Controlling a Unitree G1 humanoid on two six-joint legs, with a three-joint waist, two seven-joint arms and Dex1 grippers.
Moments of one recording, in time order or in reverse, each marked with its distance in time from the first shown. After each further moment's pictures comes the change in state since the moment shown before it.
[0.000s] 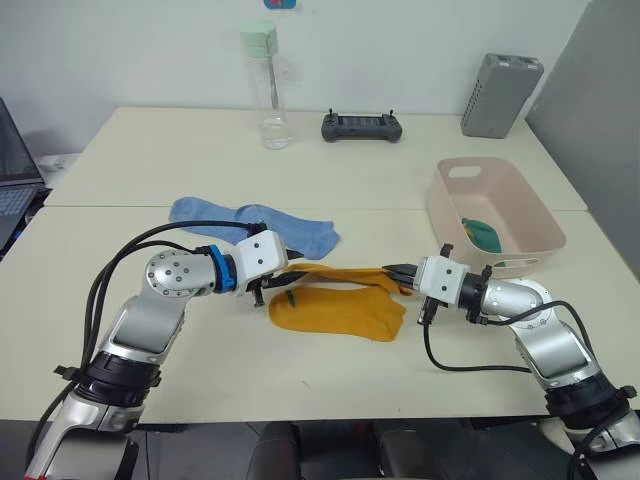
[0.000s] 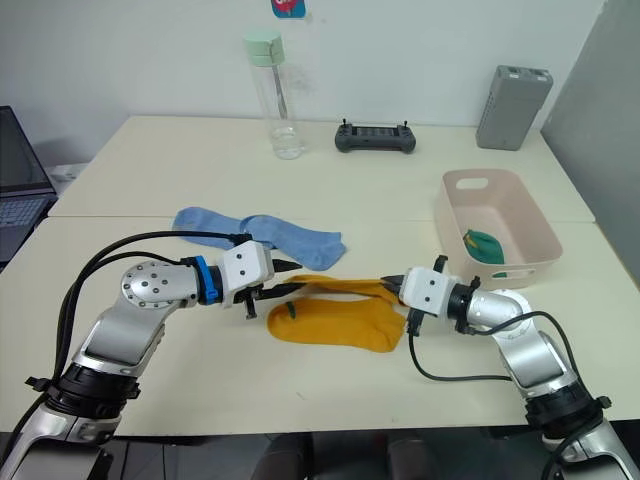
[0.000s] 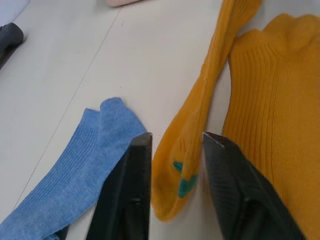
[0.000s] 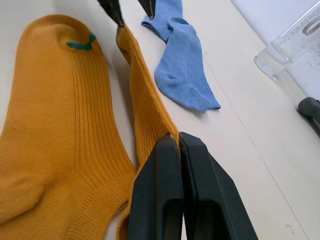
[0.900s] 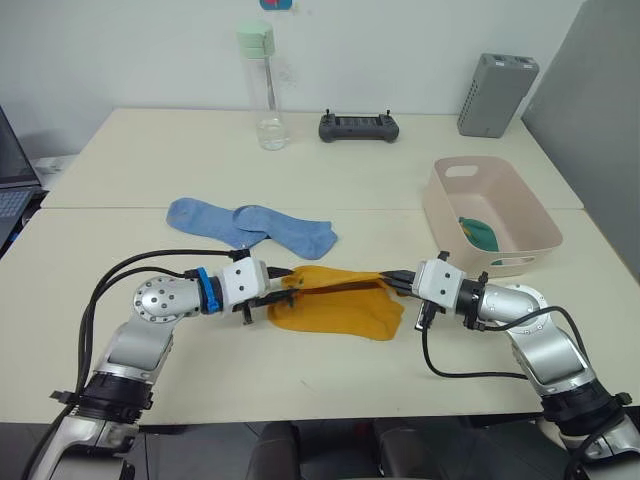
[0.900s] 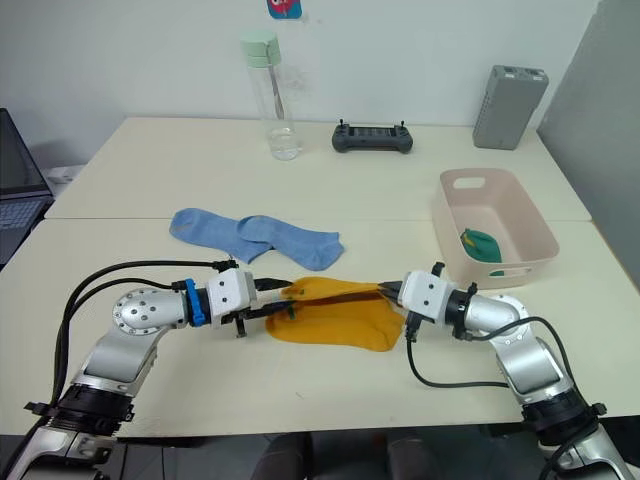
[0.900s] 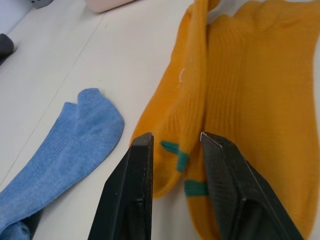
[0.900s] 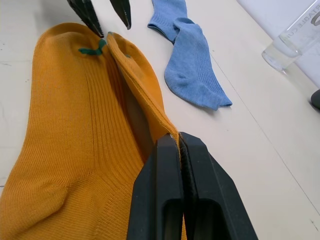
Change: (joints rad) left arm 0.098 -0.010 0.043 0.126 -0.022 -0.258 -0.030; right arm 0.026 0.028 -0.007 -0.020 0.017 0.050 0.010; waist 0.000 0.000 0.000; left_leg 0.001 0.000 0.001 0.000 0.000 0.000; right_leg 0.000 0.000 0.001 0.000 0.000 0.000
